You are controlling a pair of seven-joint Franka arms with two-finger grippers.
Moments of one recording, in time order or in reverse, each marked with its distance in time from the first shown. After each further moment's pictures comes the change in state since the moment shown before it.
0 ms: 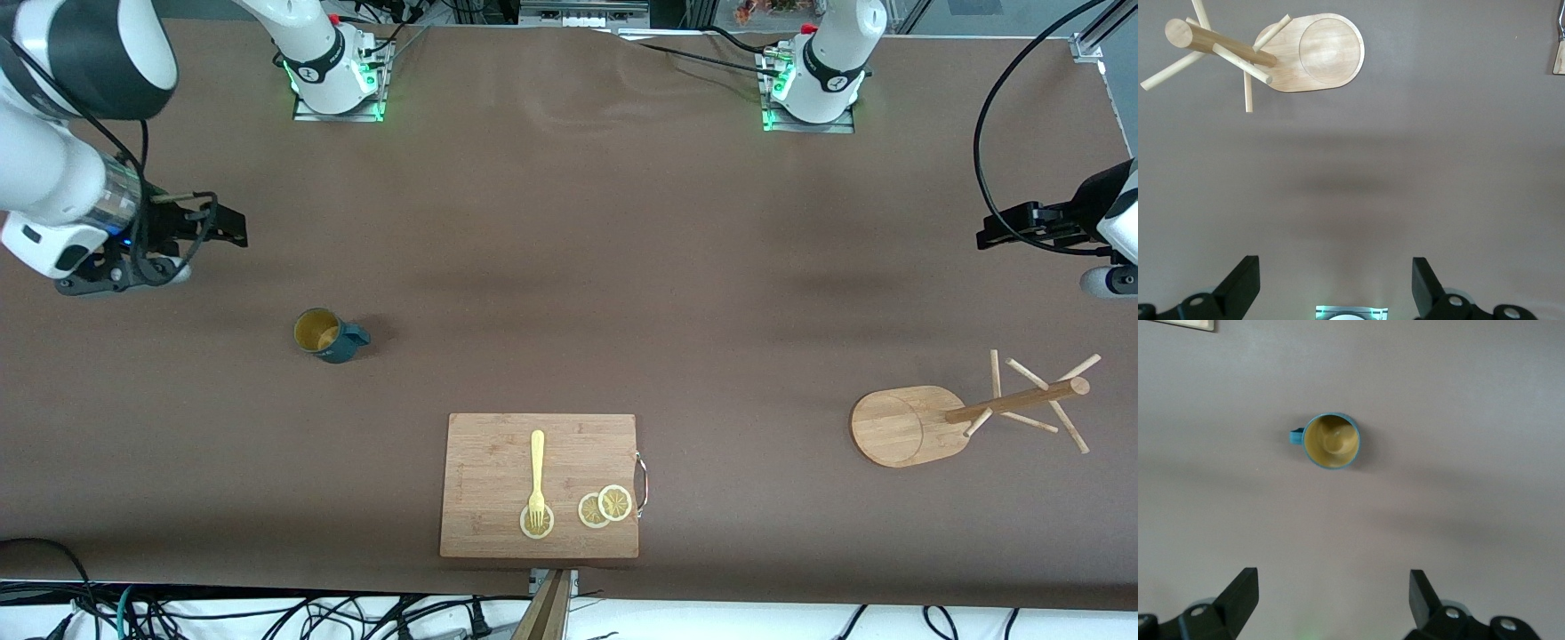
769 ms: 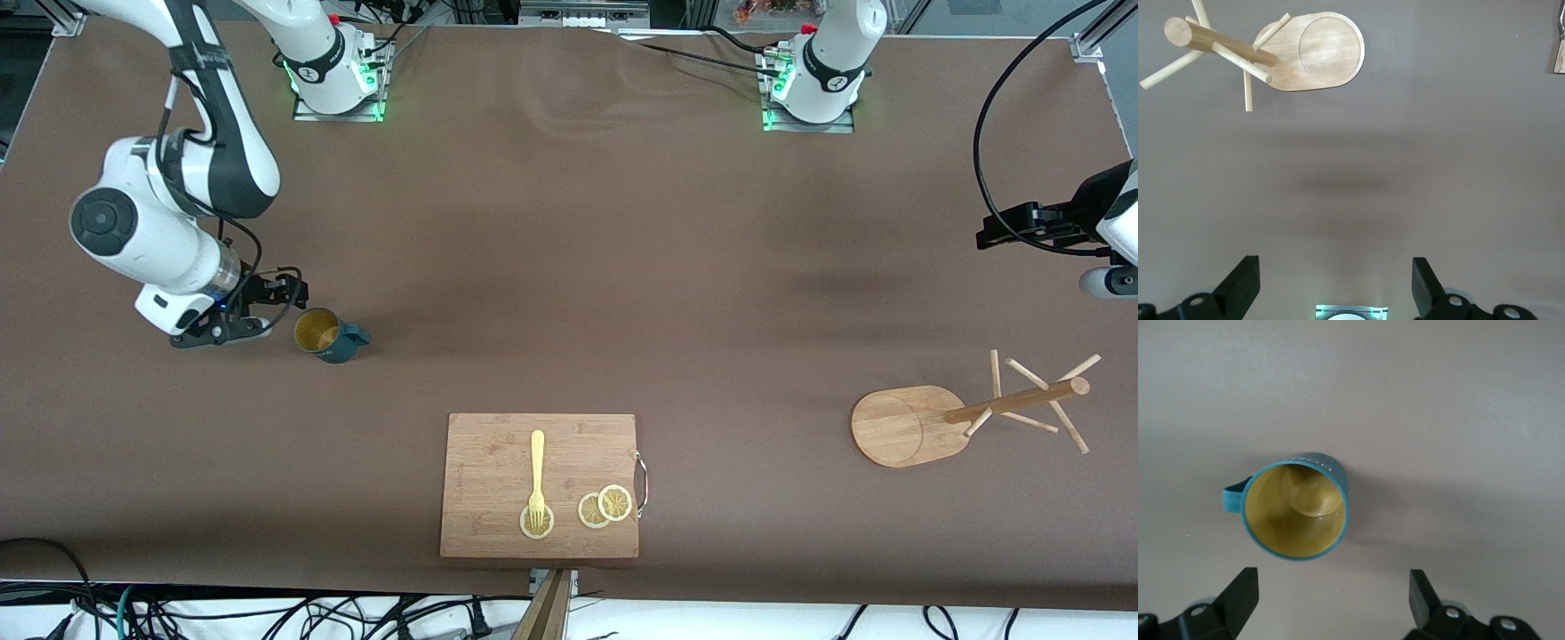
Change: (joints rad) left arm 0.001 0.002 0.001 0.001 0.000 -0.002 0.000; right arm 0.000 0.167 0.000 -0.270 0.000 0.515 -0.032
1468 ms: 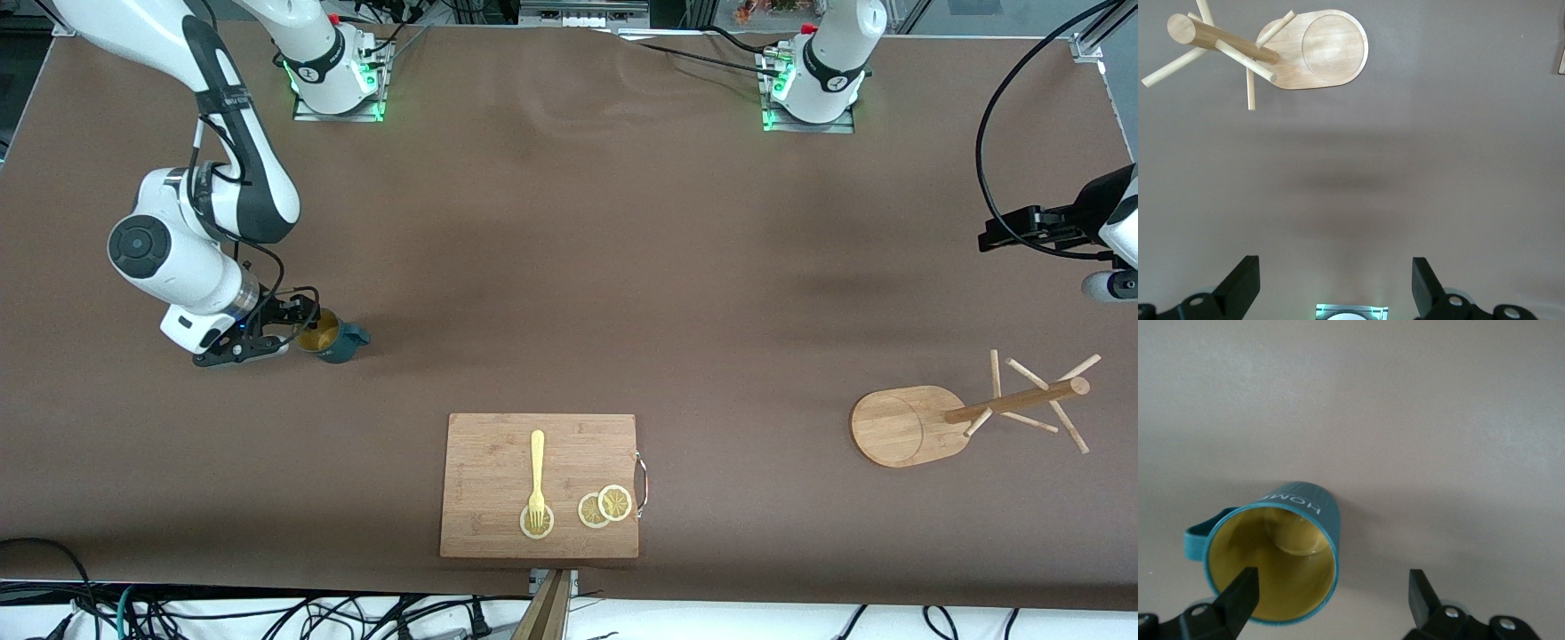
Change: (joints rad) left arm 0.005 0.007 0.004 0.001 0.000 0.000 0.000; right arm 0.000 0.093 0.000 0.001 0.000 0.144 -0.031
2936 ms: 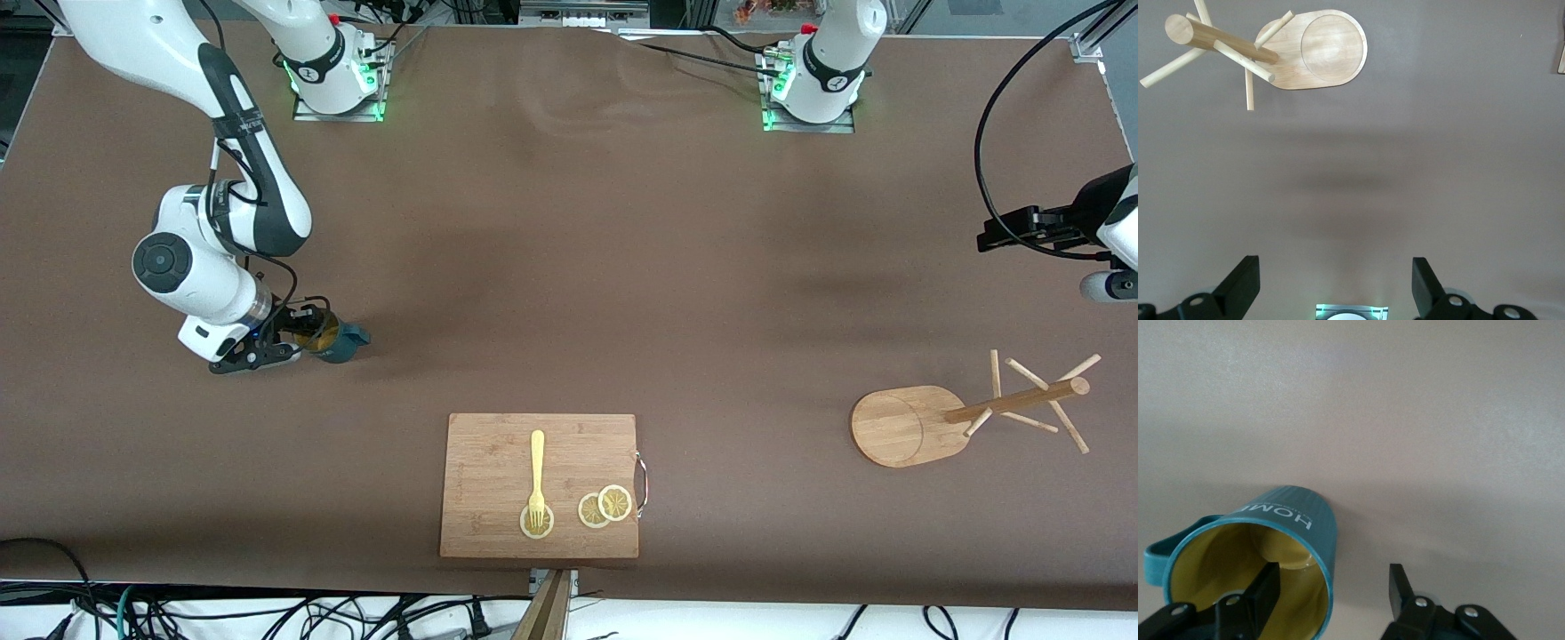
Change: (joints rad) left arm -0.002 -0.001 -0.002 0.000 0.000 0.000 0.000; right arm 0.000 0.053 0.000 0.002 0.000 0.041 -0.002
